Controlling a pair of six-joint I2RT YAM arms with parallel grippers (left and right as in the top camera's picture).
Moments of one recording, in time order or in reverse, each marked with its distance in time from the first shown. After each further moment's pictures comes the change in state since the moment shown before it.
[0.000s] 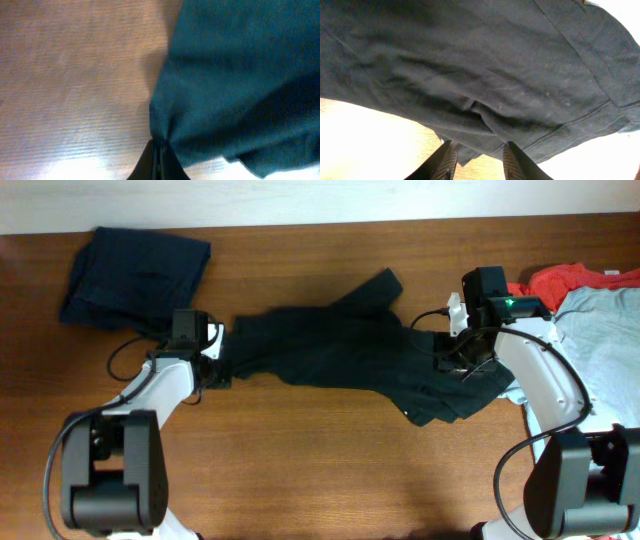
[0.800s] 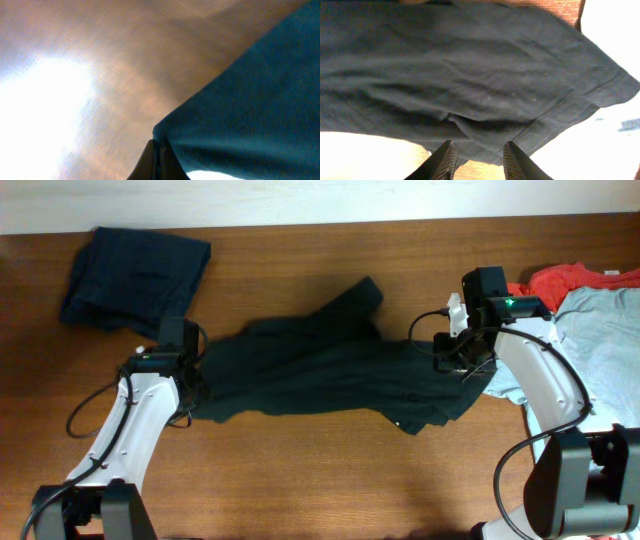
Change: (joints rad) left arm 0.000 -0.241 0.018 -0.505 -0.264 -0.674; right arm 0.000 0.000 0.000 -0.005 0.000 0.000
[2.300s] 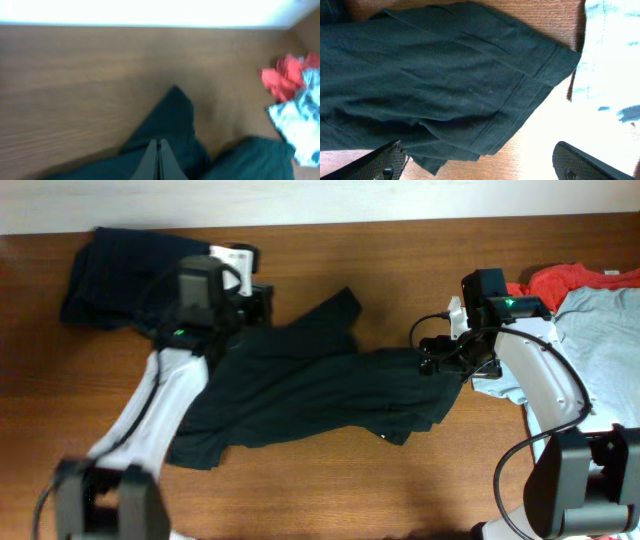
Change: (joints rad) left arm -0.171 0.108 0.193 0.747 0.636 0.448; right arm 0.000 0.000 0.000 -0.033 0.003 0.013
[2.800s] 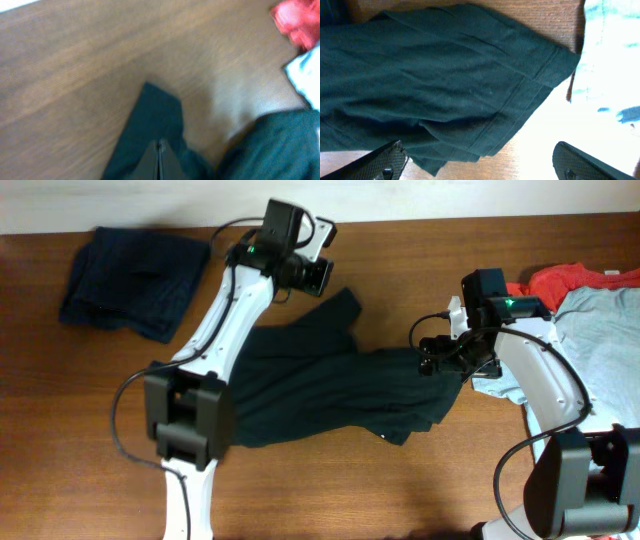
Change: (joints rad) left arm -0.156 0.589 0.881 -0.602 -0.037 0.239; right arm 0.000 0.000 -0.001 0.003 0.000 0.000
